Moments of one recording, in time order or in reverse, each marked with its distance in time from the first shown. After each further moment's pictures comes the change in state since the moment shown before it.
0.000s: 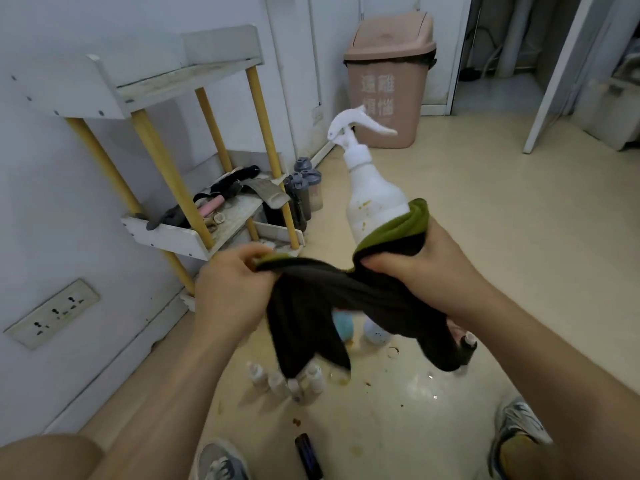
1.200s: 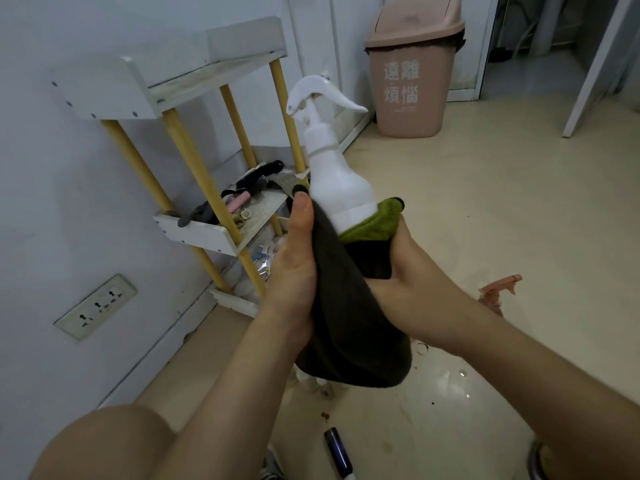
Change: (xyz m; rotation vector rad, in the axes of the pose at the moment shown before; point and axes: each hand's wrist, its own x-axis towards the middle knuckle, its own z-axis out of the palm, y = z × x) left_hand -0.006 0.034 0.016 -1.136 -0.272 -0.236; right_hand -0.017 -0.025 0.060 0.212 -0.283 -0.204
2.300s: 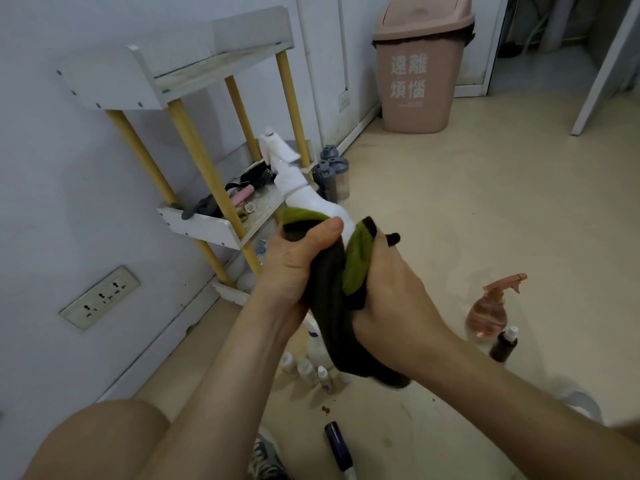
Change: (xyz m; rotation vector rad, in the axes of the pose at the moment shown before) left_hand 0.004 0.003 -0.015 0.068 0.014 -0.015; right_hand -0.005 0.020 0.027 -0.575 0.126 -0.103
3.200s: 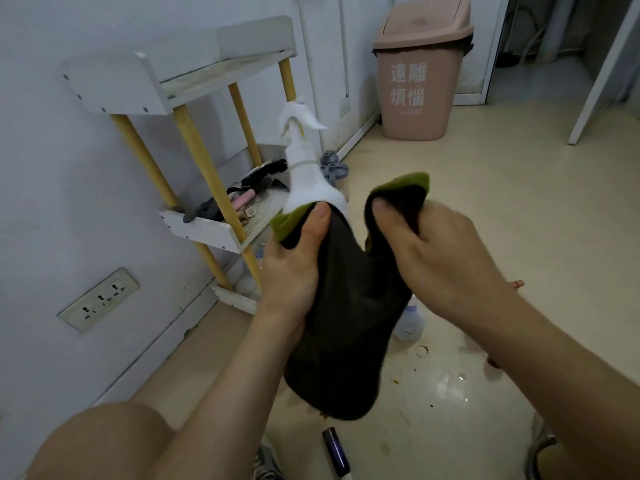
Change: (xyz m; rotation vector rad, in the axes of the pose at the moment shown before) left_hand -0.001 0.000 0.003 0.223 0.197 0.191; right_hand 0.018 -0.032 -0.066 0.000 0.139 0.117
